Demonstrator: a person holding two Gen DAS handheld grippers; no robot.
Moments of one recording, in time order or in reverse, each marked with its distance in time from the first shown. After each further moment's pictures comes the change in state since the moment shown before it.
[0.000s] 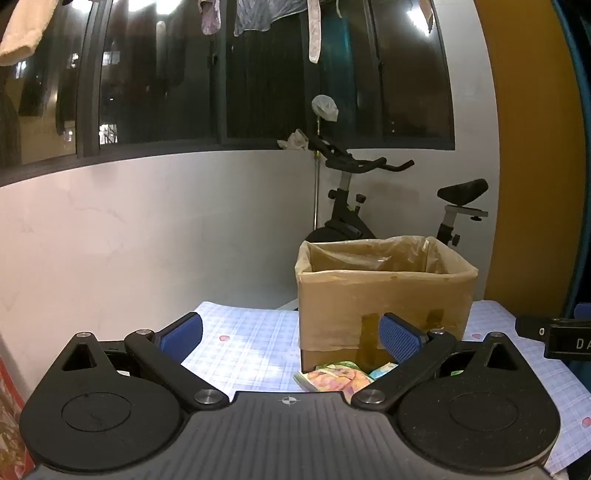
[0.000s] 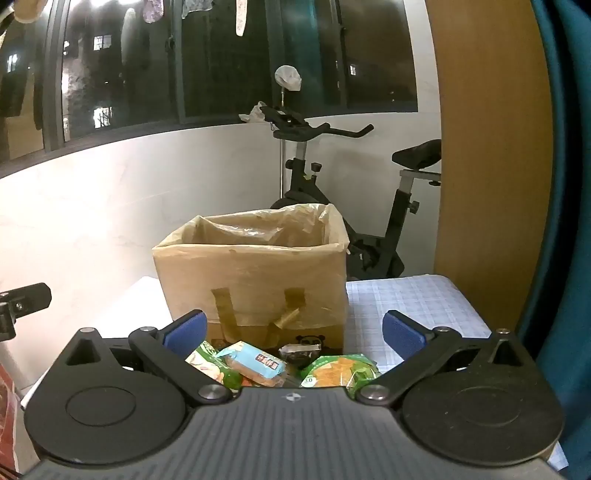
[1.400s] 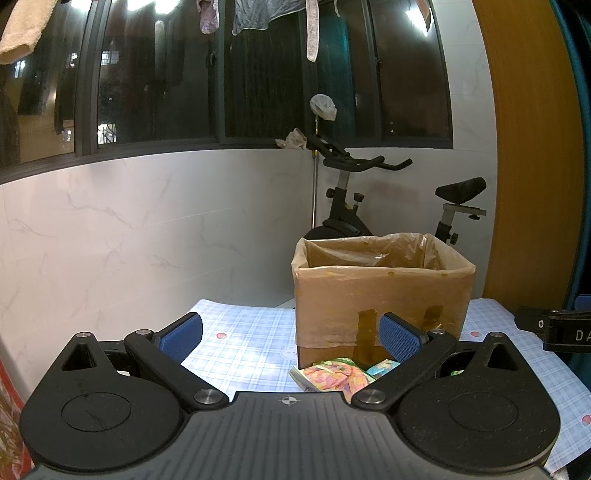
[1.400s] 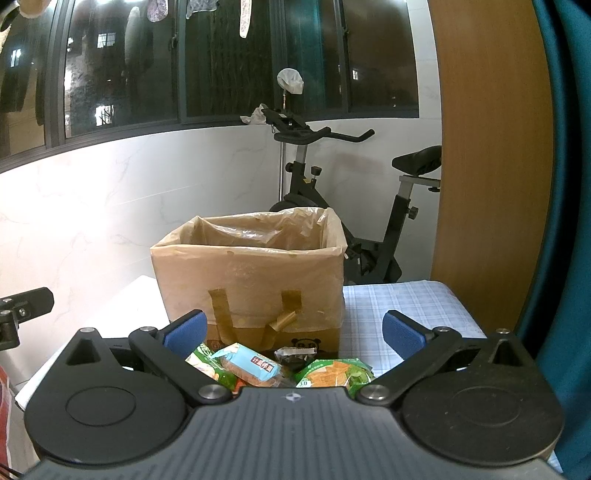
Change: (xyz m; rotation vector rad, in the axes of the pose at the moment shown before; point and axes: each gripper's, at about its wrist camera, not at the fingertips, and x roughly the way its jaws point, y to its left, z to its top) left arm -0.004 -0.005 -0.004 0.017 -0.025 0.017; right arm 0.000 0.001 0.000 -0.016 -0.017 -0.003
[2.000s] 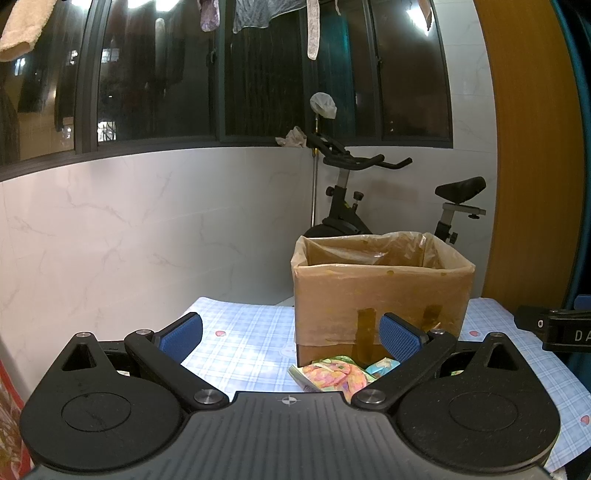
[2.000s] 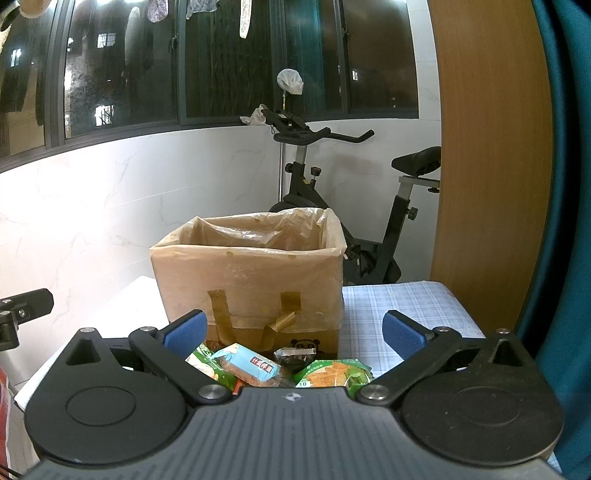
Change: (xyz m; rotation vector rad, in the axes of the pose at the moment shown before) left arm 0.000 0.002 -0.001 -0.008 0.005 -0.006; right arm -0.001 0.000 0.000 -0.001 -0.001 -0.001
